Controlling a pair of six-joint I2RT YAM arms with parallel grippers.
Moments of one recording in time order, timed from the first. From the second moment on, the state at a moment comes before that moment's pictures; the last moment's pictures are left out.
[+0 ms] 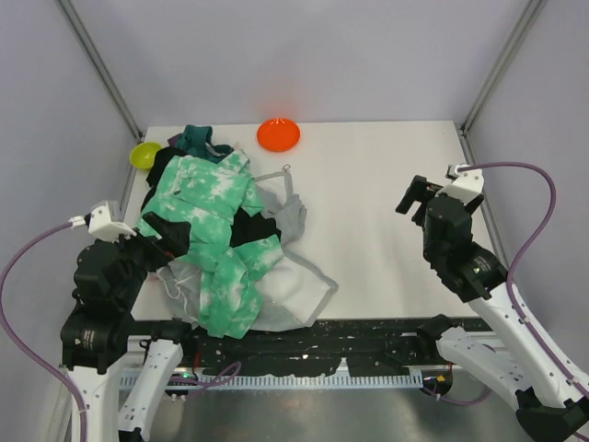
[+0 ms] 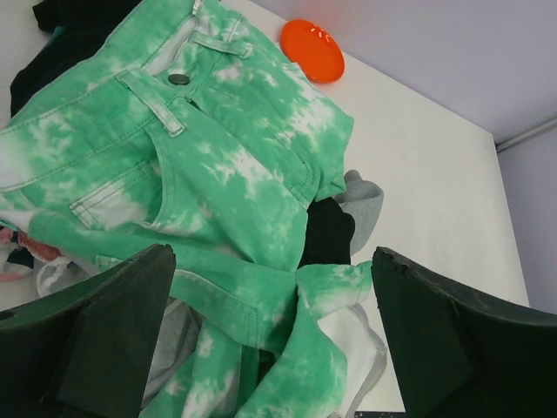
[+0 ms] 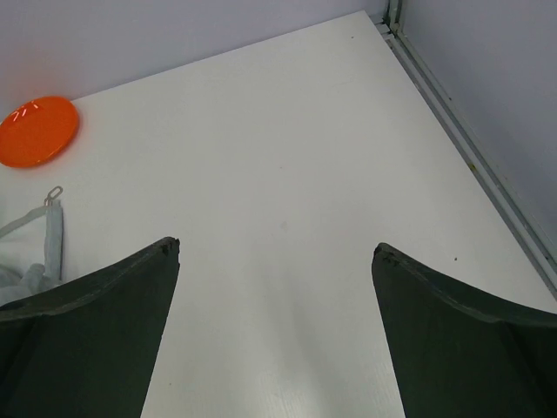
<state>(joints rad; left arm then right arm) -0.11 0.48 1.08 -0.87 -0.04 -0.53 0.51 0.75 0.90 -0.44 0.74 0.36</state>
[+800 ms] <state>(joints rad) -0.68 0.78 1.12 -0.84 -0.24 -0.50 0.51 0.73 0.84 -0.42 0.62 0.31</state>
